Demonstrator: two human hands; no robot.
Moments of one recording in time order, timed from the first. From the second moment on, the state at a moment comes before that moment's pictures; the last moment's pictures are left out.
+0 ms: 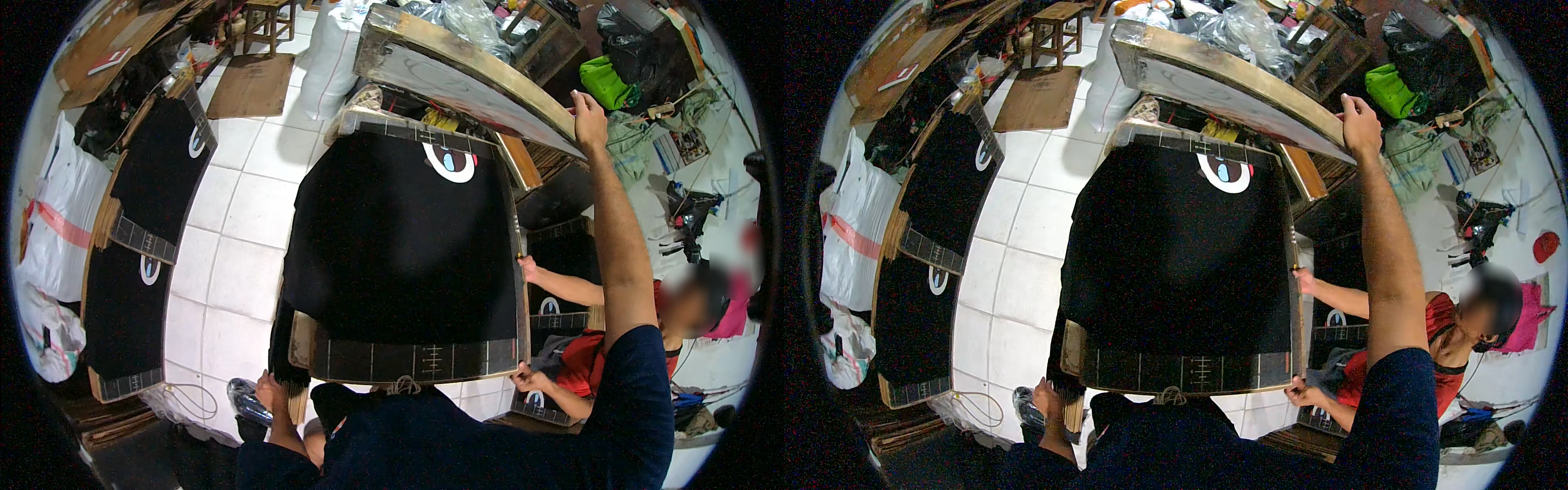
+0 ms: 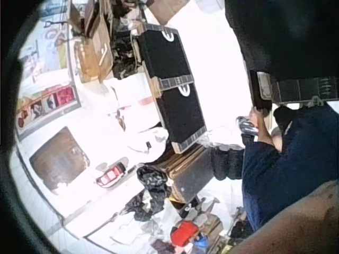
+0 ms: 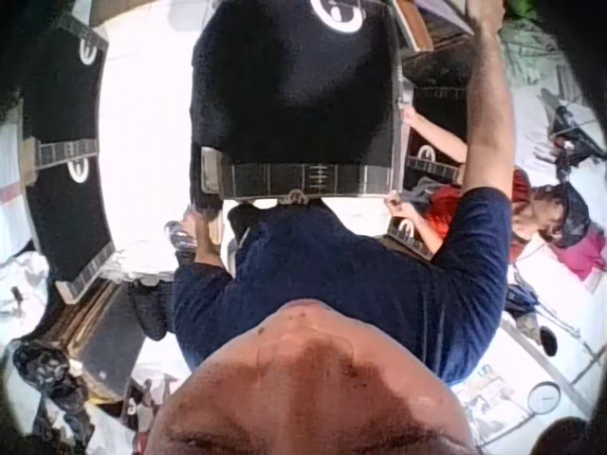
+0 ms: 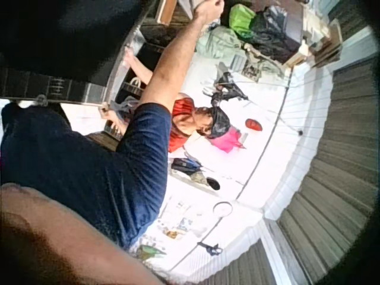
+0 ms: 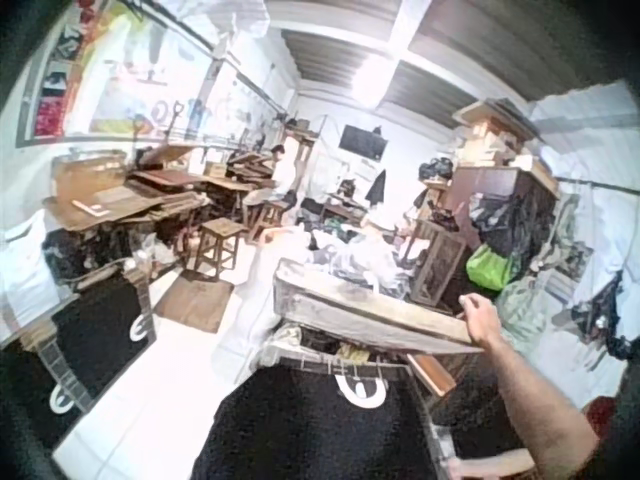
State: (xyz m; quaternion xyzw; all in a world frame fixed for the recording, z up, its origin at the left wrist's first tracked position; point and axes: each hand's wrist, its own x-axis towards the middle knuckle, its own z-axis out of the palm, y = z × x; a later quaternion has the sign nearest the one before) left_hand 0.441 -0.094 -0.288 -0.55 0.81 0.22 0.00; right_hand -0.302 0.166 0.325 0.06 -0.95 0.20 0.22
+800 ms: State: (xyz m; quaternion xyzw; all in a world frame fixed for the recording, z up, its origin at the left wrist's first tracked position) left_hand 0.458 -0.333 0.246 -0.51 0.82 -0.08 -0.23; right_hand -0.311 0.154 0.366 0.10 -0.93 0.23 0.26
